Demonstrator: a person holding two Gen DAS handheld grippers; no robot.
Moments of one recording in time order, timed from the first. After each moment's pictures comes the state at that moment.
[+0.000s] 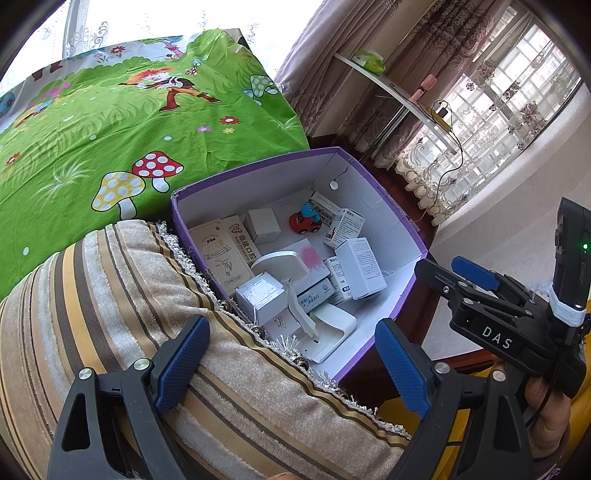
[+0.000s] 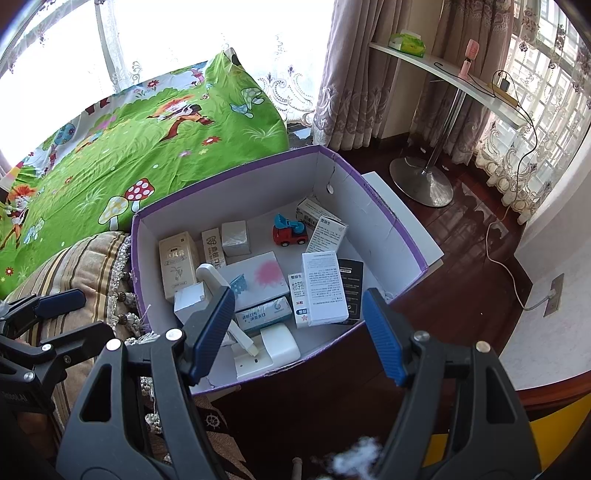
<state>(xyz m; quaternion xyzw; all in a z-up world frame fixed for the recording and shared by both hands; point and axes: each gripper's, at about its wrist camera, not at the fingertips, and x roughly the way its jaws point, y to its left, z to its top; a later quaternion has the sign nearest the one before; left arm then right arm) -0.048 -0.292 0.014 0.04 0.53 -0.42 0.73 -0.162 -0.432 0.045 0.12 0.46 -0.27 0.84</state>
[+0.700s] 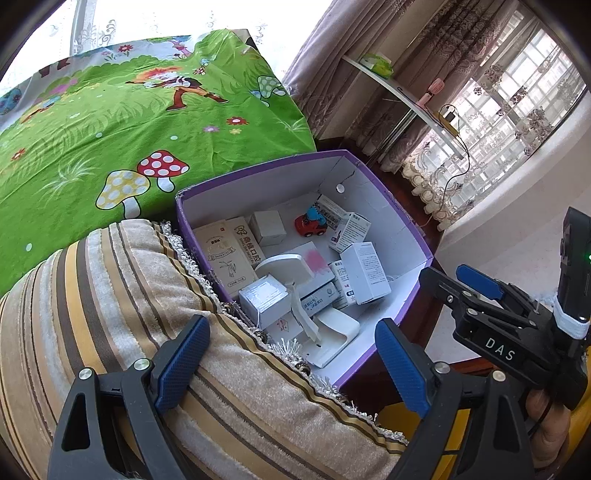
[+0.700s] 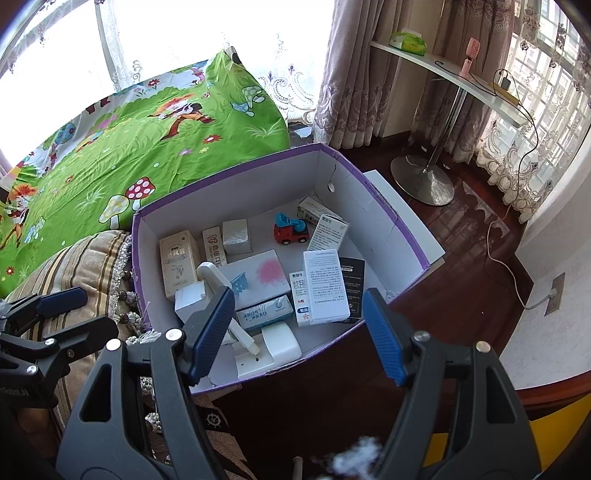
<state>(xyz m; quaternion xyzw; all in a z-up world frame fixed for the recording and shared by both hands) -0.048 -0.296 0.012 0.03 0.53 -0.40 0.75 -0.162 -0.432 0.044 0.12 0.46 -0.27 0.84</state>
